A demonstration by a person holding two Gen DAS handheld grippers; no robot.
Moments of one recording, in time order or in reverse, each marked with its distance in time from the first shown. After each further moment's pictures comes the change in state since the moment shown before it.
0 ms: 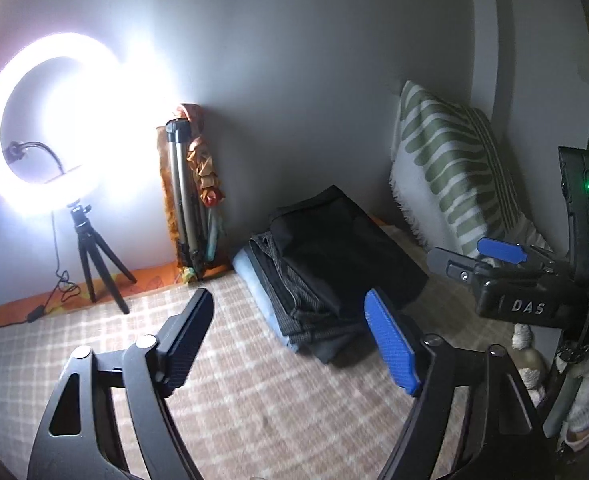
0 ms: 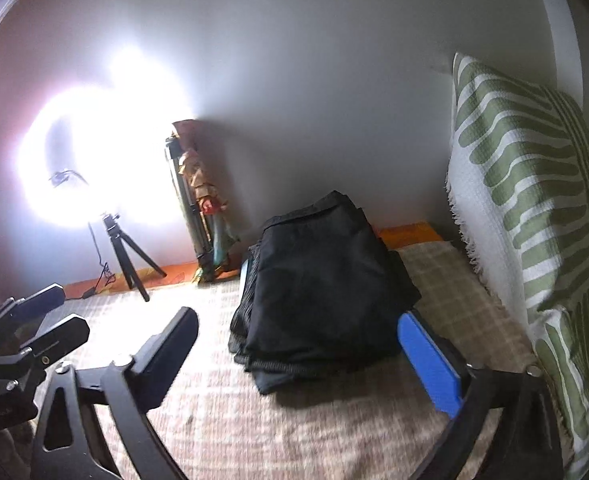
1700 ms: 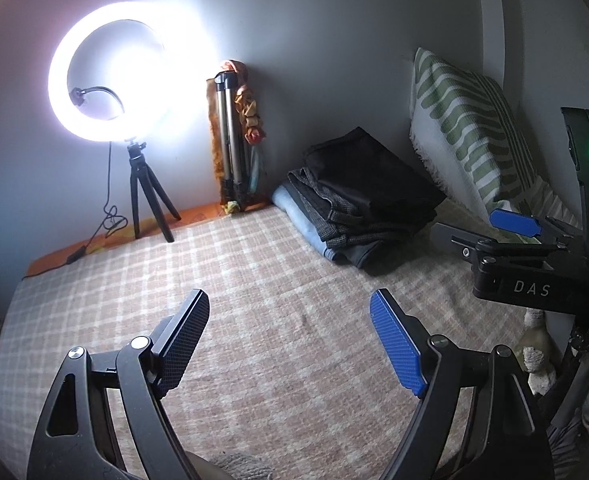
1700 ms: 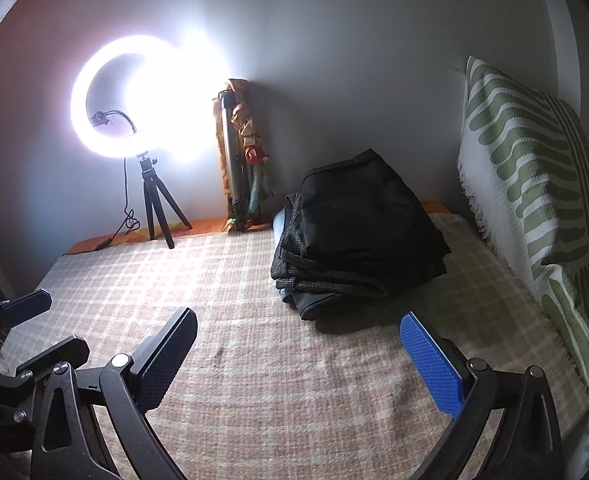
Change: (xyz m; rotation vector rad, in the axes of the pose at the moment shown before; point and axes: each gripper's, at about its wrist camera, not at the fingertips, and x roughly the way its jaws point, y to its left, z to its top) left arm -0.050 0.015 -0.101 0.014 0.054 0.114; right arm -0.024 0.062 -0.092 -0.057 0.006 0.001
